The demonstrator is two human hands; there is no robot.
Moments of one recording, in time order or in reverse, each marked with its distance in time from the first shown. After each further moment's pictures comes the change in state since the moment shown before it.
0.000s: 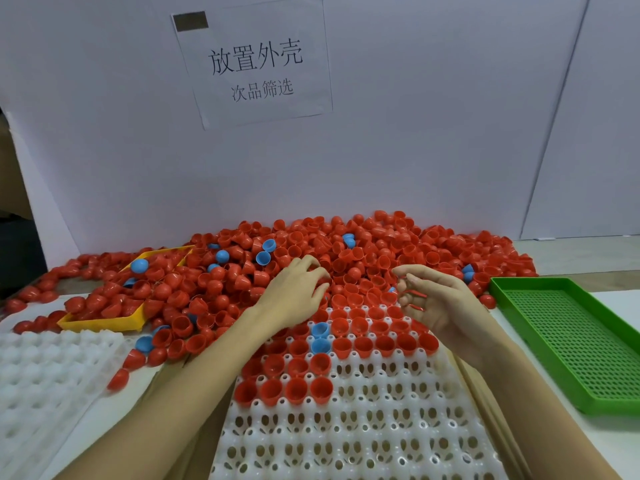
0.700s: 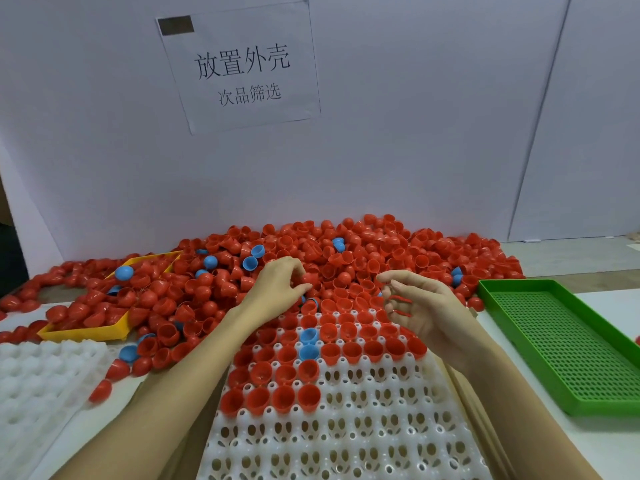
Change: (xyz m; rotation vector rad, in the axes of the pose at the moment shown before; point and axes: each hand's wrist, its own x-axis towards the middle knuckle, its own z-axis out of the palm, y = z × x) left_hand 0.013 -0.010 -0.005 -0.251 0.061 -0.170; right_hand -0.003 -0.003 0.006 0.009 -0.019 0.024
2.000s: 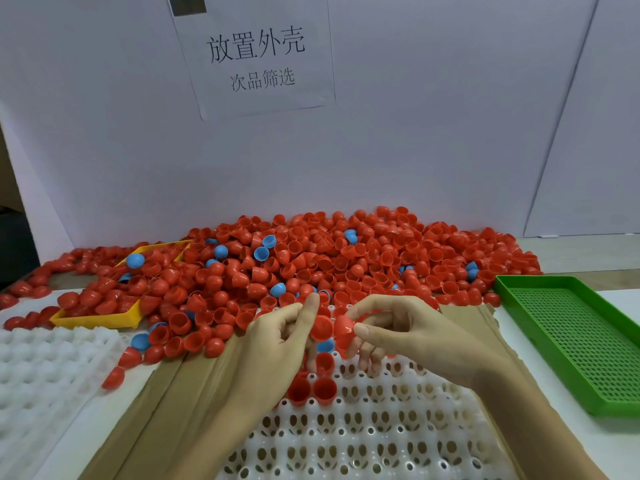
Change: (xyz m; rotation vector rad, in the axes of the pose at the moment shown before) left_hand -0.131 0.061 -0.022 -0.618 0.145 -0.163; right_hand -0.017 0.004 0.048 -0.498 -0.368 0.085
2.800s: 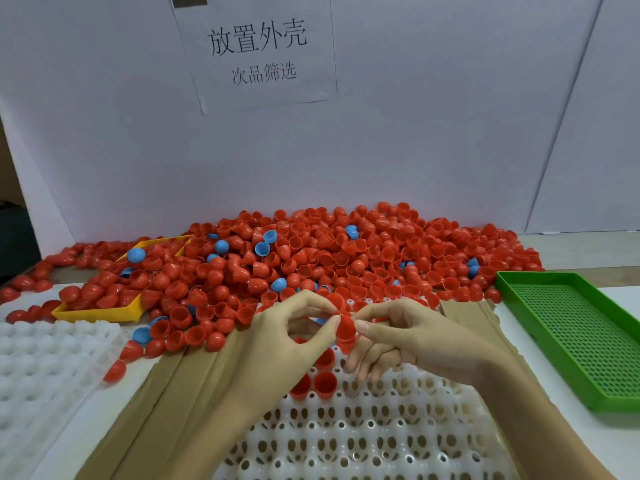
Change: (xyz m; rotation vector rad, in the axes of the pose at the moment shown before) left_hand -0.002 0.005 -0.002 0.001 -0.066 0.115; right_hand 0.003 0.003 0.001 0.176 -0.133 0.143
